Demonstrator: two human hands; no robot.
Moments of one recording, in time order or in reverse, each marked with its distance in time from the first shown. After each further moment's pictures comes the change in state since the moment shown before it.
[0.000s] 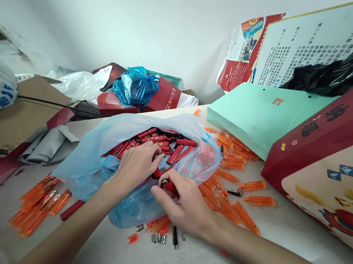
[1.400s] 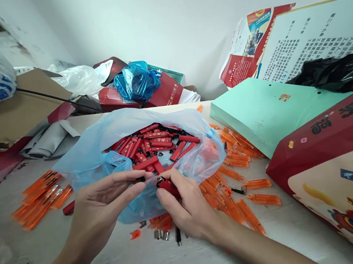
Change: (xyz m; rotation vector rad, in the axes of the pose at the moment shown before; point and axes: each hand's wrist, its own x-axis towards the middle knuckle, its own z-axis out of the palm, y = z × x) left_hand -0.105 0.021 -0.027 -1.149 0.236 -0.211; right_hand -0.007 0.000 -0.005 0.049 -0.105 -0.052
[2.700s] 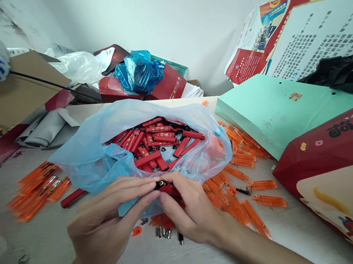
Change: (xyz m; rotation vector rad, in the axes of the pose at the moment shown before) left_hand -0.017 -0.010 0.014 0.312 0.103 0.602; right_hand -0.003 0.004 0.000 -0.057 -0.037 -0.151
